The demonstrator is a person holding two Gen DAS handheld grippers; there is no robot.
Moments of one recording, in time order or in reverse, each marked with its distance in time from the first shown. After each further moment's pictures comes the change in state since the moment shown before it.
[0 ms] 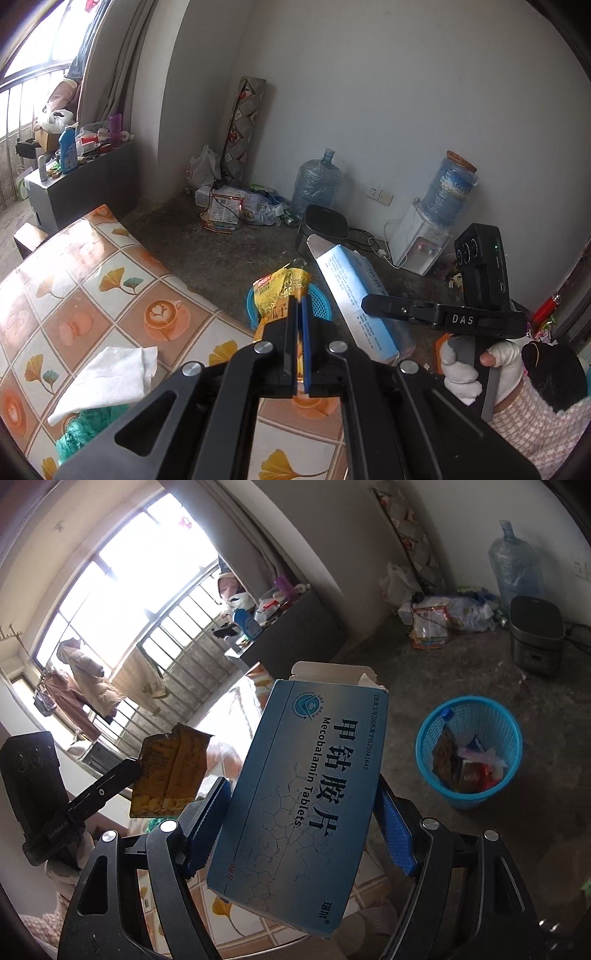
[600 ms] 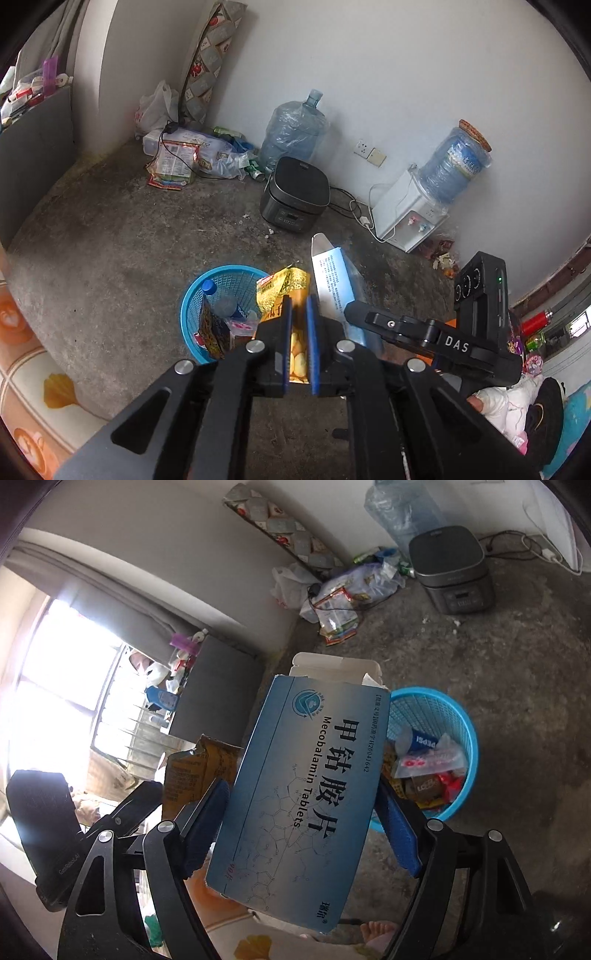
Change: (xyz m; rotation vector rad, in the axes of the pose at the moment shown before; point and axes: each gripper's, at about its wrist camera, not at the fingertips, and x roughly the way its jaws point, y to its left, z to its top) left arm 0.264 -0.009 0.080 -0.076 0.249 -0.105; right arm 0.072 -0.185 0.055 0.425 -0.036 -0.104
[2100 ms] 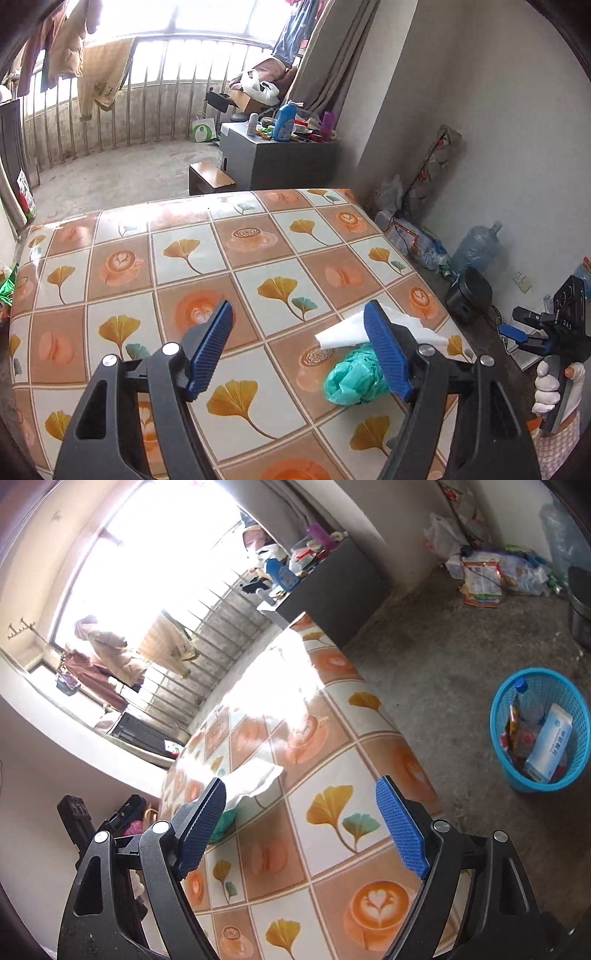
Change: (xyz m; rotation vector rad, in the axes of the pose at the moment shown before) left arm -0.379 0.163 -0.276 -0.397 -0.417 0.604; right arm 0.008 0.192 -0.144 -0.465 0.294 0.220
